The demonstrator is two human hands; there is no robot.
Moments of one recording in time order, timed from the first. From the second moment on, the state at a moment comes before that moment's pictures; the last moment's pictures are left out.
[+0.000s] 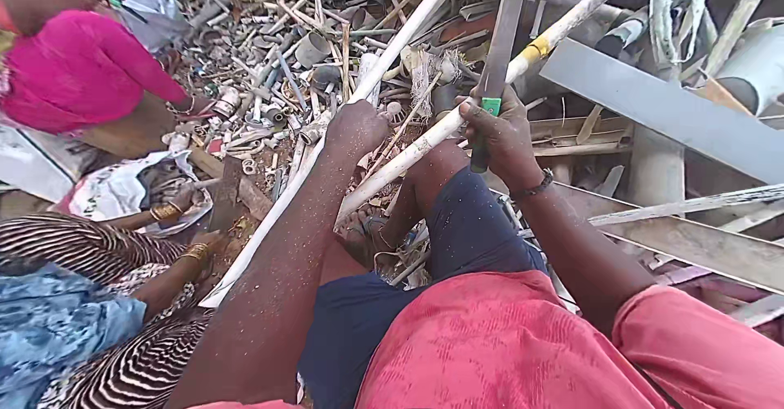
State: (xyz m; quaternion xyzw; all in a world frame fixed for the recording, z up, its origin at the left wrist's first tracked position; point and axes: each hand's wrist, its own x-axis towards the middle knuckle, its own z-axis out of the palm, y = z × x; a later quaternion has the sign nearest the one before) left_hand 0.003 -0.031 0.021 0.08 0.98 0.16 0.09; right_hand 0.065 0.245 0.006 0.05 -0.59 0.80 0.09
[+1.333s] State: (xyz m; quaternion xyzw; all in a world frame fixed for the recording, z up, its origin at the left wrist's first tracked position) left_hand 0.050 0.062 0.015 0.21 0.90 0.38 0.08; right_hand 0.101 0.329 -0.020 0.04 -0.86 0.43 0.27
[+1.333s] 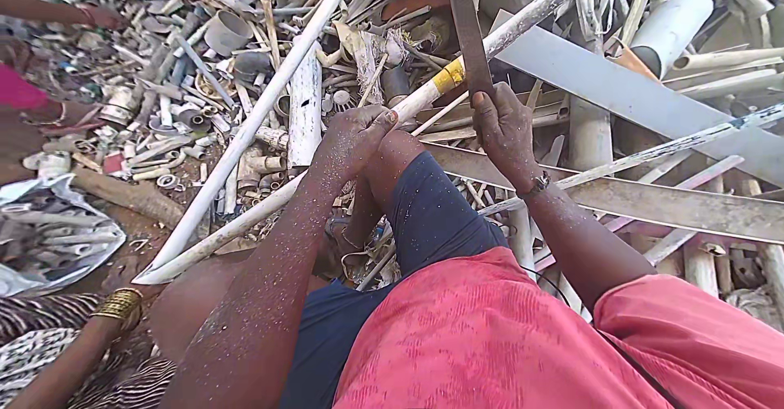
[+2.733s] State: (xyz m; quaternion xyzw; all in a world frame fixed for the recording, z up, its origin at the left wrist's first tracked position) left_hand 0.059 0.094 0.046 0.10 0.95 0.29 0.09; right_hand 0.081 0.340 -0.005 -0.04 -0.73 0.68 0.02
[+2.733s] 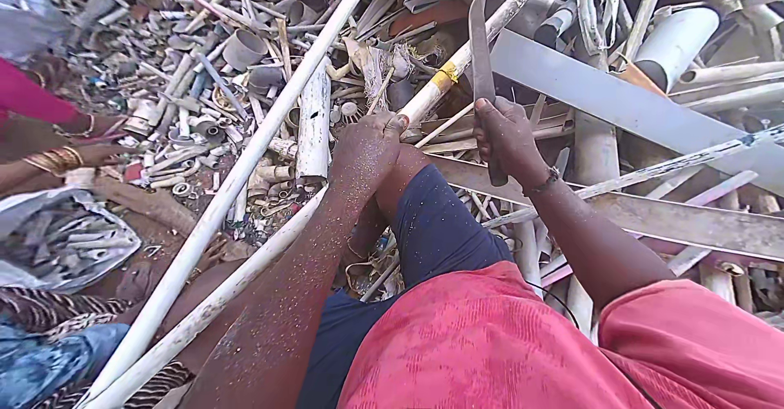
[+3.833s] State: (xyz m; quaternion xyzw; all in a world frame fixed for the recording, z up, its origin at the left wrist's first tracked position) left_hand 0.063 0.074 0.030 0.09 0.94 0.32 0.09; right_hand 0.074 0.332 -0.016 0.03 -0.81 0.59 0.04
